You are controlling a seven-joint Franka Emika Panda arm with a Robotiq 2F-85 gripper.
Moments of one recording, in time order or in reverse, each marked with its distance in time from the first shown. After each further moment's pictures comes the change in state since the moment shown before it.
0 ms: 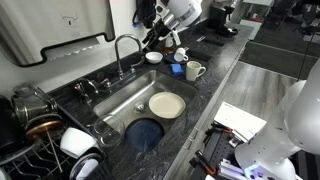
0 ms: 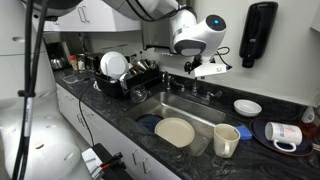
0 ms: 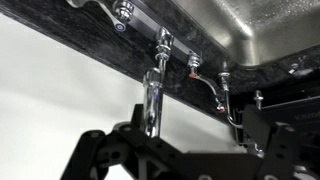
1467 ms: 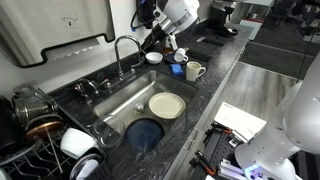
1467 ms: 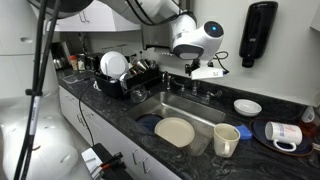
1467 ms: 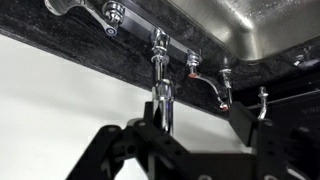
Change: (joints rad) arm -0.041 0.038 0.065 0.004 0.061 0.023 0.018
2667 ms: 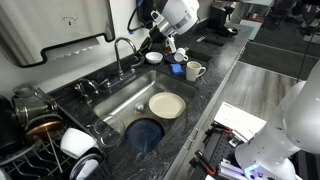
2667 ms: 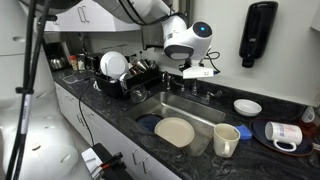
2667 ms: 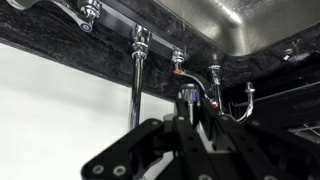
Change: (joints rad) arm 0.002 -0.059 0.073 -0.080 0.009 0.072 0.049
